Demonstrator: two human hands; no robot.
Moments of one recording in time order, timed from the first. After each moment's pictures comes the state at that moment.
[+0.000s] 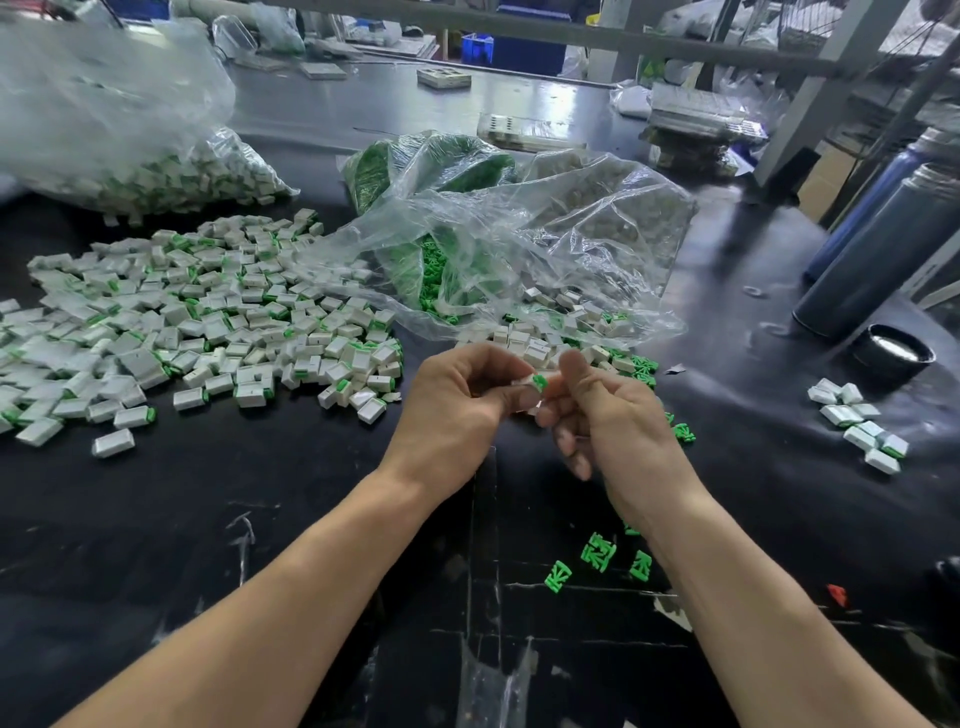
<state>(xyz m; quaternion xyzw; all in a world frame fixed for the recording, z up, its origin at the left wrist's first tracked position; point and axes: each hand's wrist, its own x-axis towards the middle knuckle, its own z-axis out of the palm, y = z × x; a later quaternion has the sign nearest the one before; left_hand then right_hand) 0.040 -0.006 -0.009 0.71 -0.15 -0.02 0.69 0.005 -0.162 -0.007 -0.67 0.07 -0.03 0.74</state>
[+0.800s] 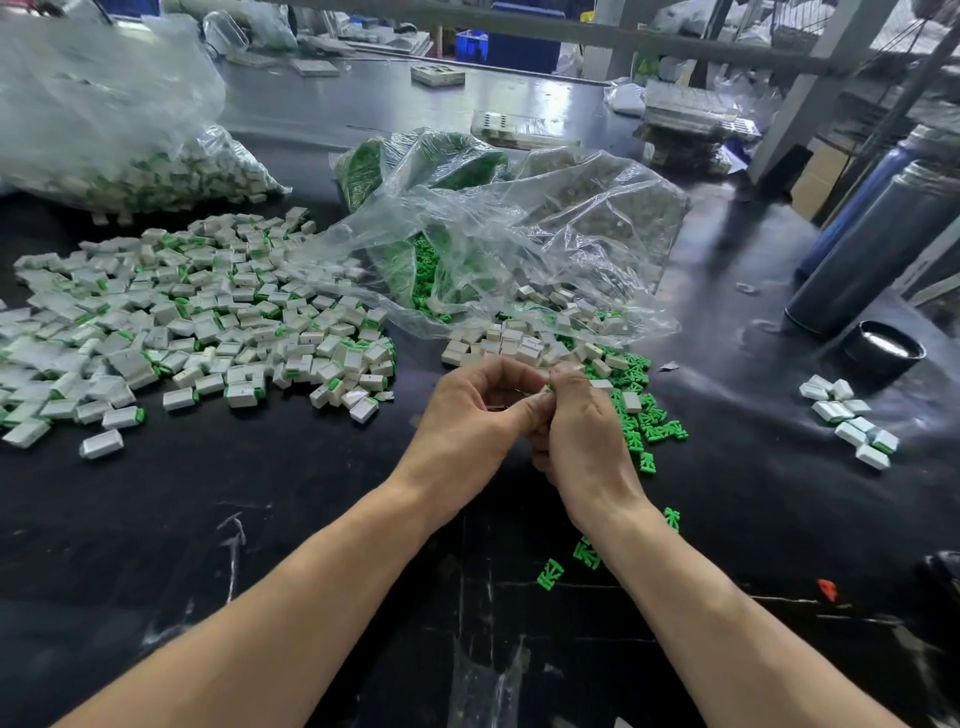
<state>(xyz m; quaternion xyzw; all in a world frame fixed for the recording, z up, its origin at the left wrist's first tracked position) 0.028 -0.021 -0.013 0.65 -0.14 -0.09 0.74 0.010 -0.132 -0.019 -0.72 0.16 -0.08 0.67</state>
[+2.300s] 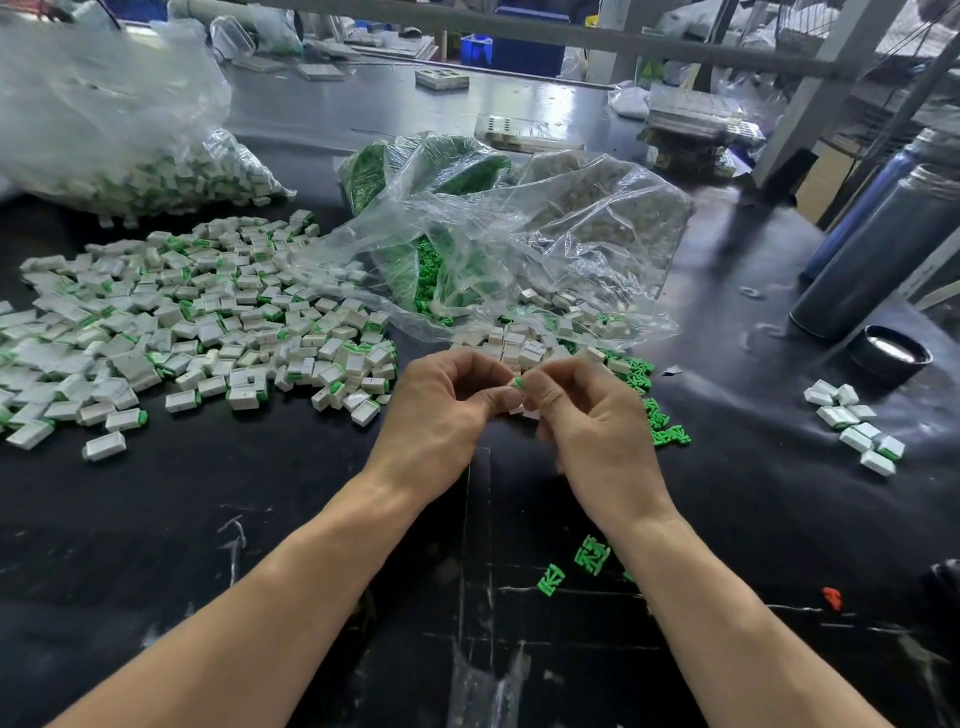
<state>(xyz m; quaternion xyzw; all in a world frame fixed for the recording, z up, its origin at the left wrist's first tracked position) 0.036 0.000 -0.003 0.75 -0.12 -0.02 0.65 0.003 -0.151 -0.015 -0.78 0.03 -0.16 0.60</state>
